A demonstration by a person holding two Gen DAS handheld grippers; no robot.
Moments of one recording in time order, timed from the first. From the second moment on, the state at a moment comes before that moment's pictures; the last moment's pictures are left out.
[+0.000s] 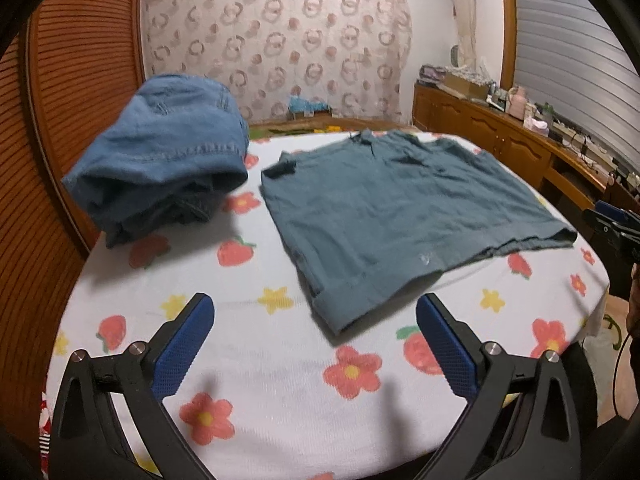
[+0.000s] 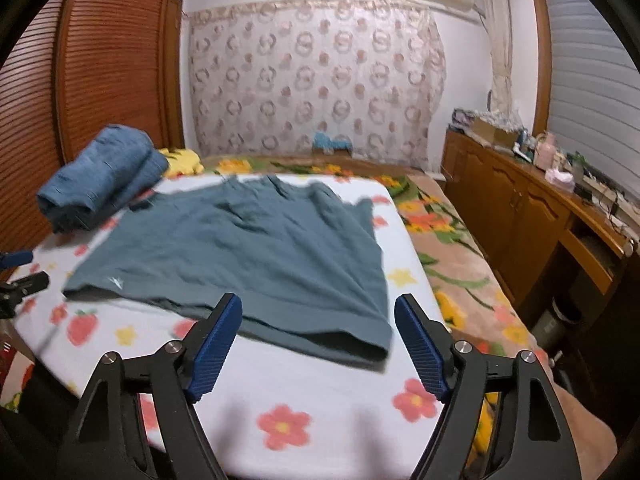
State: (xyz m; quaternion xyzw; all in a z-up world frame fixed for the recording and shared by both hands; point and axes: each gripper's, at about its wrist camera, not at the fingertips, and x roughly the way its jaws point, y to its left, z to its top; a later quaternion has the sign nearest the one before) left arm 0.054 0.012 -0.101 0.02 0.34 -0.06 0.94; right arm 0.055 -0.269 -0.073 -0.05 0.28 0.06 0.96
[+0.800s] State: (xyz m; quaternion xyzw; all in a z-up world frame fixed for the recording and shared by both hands) left arm 0.072 0.017 -0.129 0.03 0.37 -0.07 0.93; right arm 0.062 -0.247 -0.032 -0.04 0.34 0.06 0.94
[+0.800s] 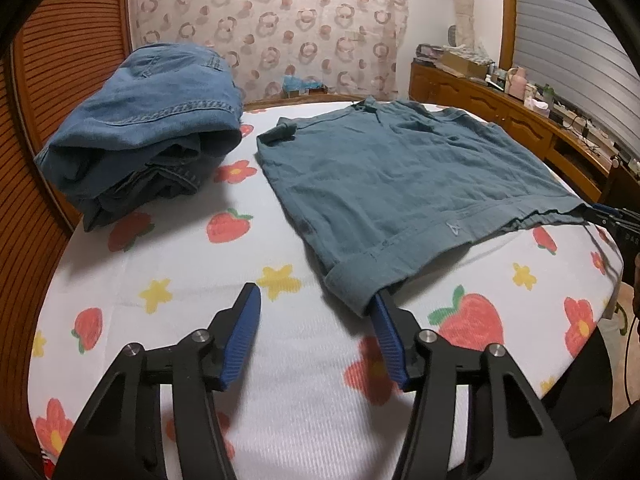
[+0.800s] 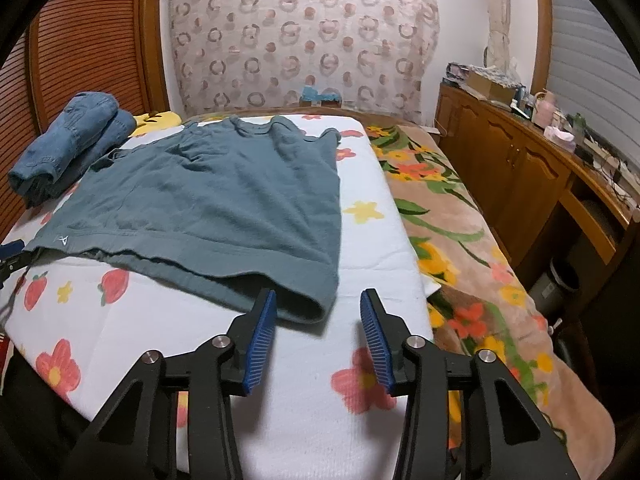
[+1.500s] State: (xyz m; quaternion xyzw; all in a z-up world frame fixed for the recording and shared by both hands) left arm 0.063 0.016 -0.102 0.01 0.34 -0.13 0.93; right arm 0.070 -0.294 -0.035 -0.03 0.31 0.10 0.94
